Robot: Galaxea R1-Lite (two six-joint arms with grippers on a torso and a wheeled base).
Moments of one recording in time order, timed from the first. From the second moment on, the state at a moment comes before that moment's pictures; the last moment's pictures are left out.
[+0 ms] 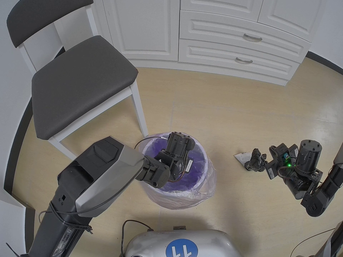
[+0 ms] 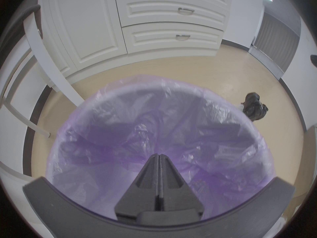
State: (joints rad) left arm -0.66 2.62 -1.72 -0.33 0.36 0.00; right arm 0.32 1.88 -0.31 -1.40 -0.37 -0.56
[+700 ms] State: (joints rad) left arm -0.71 2.73 -1.94 -0.40 0.36 -0.05; right arm 0.32 1.87 -0.31 -1.40 -0.37 -0.56
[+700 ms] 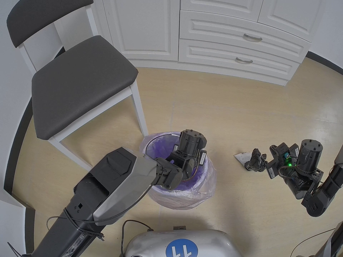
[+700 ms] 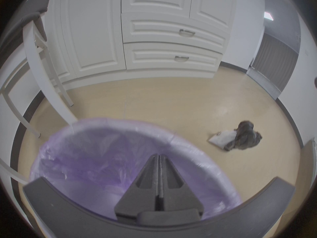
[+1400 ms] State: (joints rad) left arm -0.76 2.57 -1.60 -0.51 0.35 -0.10; right arm 0.33 1.87 -0.30 -1.40 -0.37 -0.56
